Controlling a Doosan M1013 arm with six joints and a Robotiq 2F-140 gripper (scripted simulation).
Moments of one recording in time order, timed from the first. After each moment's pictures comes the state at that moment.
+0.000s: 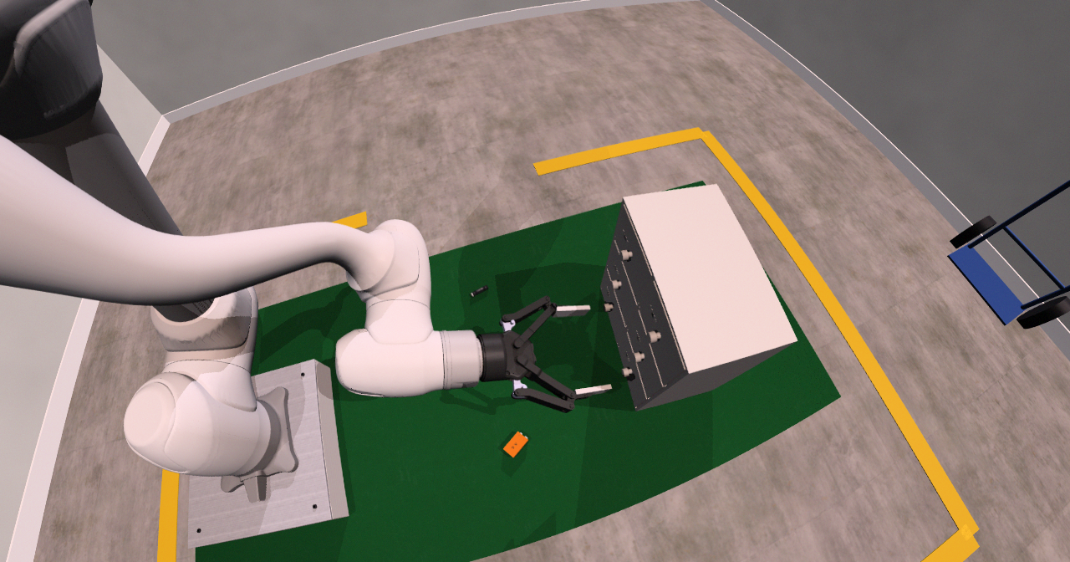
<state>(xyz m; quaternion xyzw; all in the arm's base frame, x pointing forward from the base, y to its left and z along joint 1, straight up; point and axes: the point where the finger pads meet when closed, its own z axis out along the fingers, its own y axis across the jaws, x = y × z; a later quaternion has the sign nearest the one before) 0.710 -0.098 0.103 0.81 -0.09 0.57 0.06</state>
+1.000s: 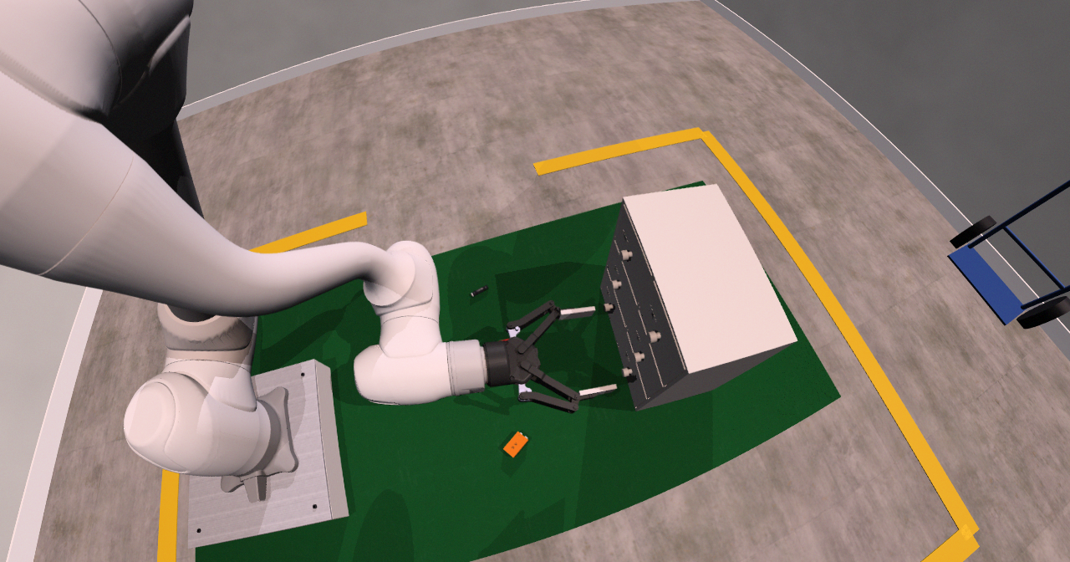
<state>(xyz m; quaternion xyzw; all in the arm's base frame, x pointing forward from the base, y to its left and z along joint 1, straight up) 0.722 -0.101 0.091 0.76 -0.08 0.64 0.07</state>
